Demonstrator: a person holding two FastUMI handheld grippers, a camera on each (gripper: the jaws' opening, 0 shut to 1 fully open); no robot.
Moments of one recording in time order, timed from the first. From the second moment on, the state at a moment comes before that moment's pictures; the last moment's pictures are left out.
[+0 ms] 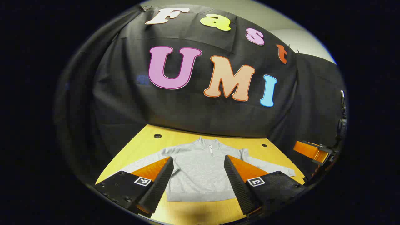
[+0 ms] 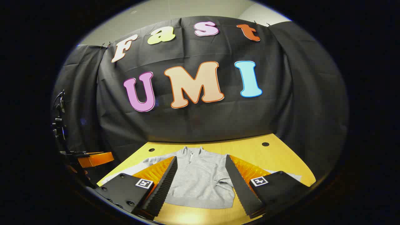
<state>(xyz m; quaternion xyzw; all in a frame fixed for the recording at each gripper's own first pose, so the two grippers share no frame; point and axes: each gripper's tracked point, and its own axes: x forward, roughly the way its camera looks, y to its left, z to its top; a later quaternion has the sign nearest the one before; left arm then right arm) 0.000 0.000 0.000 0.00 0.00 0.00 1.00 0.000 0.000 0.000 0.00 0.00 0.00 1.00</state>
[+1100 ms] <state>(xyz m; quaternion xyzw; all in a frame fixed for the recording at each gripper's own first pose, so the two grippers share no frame) 0.002 0.004 -0.006 -0.01 0.00 0.00 1.00 -0.023 -0.078 -0.007 0.01 0.01 -0.07 1.00</state>
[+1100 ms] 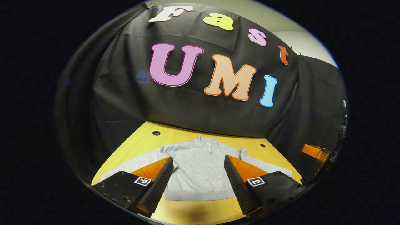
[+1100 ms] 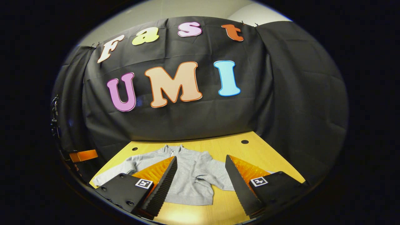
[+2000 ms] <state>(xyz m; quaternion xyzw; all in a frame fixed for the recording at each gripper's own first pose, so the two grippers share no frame) 0.001 0.019 -0.020 0.00 0.02 0.05 1.00 -0.009 -0.294 -0.103 -0.02 0.16 -0.15 0.97</state>
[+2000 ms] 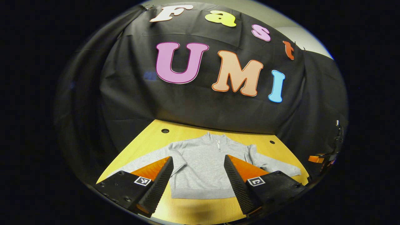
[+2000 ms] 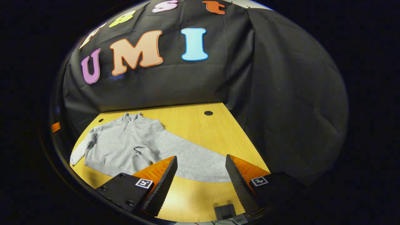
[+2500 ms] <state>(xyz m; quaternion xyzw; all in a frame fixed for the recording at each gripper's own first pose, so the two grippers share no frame) -0.004 0.011 -0.032 -0.01 0.03 0.08 1.00 0.017 -0.378 -0.193 -0.01 0.28 -0.16 0.95</state>
